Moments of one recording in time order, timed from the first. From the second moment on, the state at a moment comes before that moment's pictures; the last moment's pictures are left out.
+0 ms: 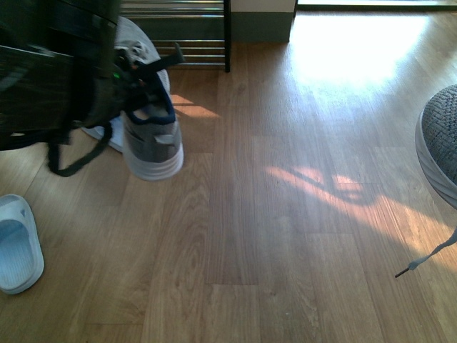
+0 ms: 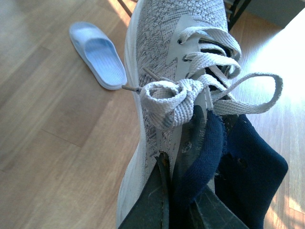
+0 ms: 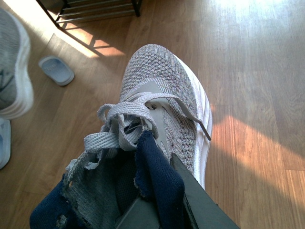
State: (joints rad) left arm -0.41 2.02 0.94 0.54 -0.46 -0.60; right arm -0.35 1.01 0.29 0.22 -0.54 -0.07
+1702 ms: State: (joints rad) left arm -0.41 1.51 0.62 0.50 -0.61 -0.37; right arm -0.35 1.01 0.29 0.22 -0.54 -0.07
